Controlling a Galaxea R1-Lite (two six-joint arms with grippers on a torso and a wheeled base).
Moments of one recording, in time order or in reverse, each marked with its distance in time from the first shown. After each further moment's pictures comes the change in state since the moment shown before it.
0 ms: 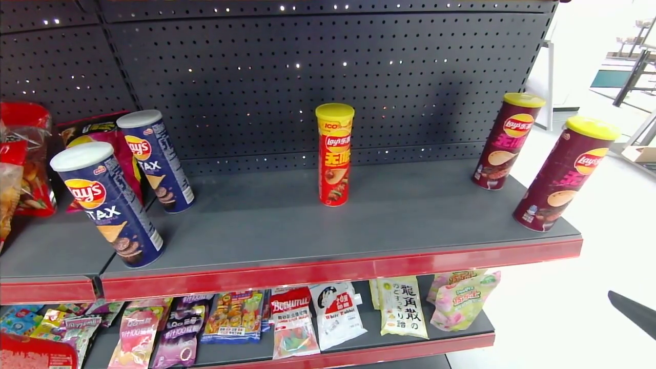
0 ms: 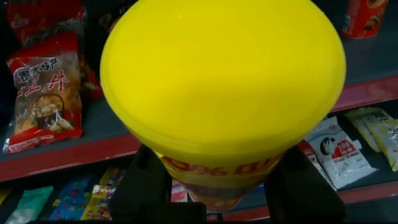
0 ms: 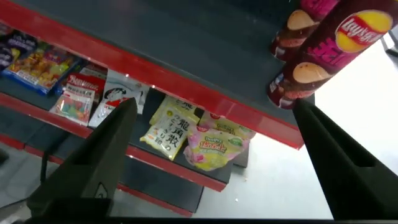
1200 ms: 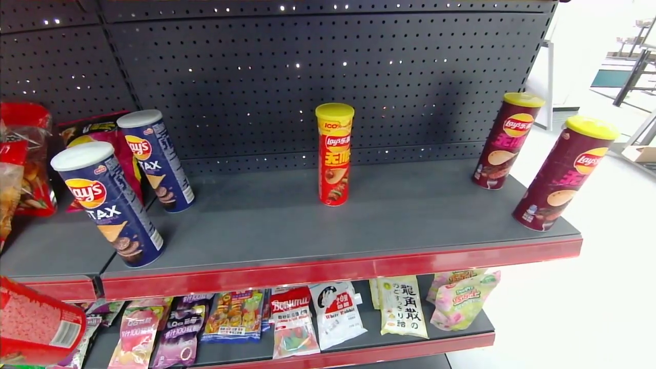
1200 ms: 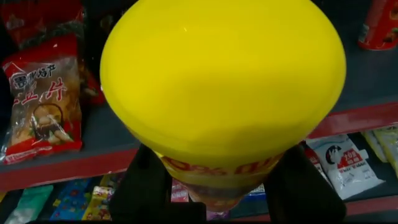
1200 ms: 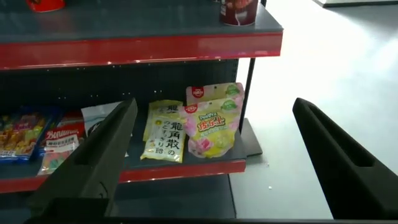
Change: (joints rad) left arm 0.022 0.231 -0.013 -0.176 0.001 -0.015; right arm -0.154 -0.716 0.479 0.014 -0.143 0.343
